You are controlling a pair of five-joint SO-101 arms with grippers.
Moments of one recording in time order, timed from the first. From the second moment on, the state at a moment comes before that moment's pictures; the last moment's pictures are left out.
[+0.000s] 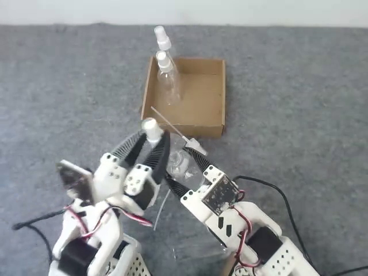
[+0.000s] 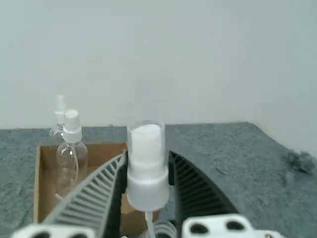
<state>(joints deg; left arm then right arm) 21.7 -103.4 70.8 51.9 18.1 -48.1 -103.0 95.1 27.5 8.8</state>
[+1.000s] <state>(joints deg) 26.3 -103.4 74.6 52.6 10.7 -45.6 -103.0 95.1 26.5 -0.6</state>
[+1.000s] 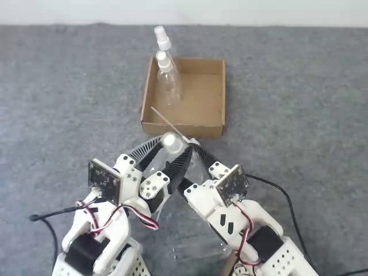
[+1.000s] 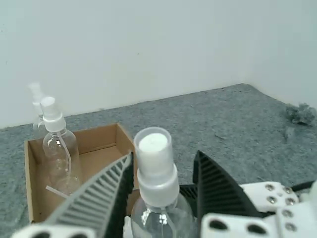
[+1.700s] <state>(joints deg) 26.1 -103.4 69.2 52.6 10.7 -45.7 -103.0 95.1 26.5 1.8</state>
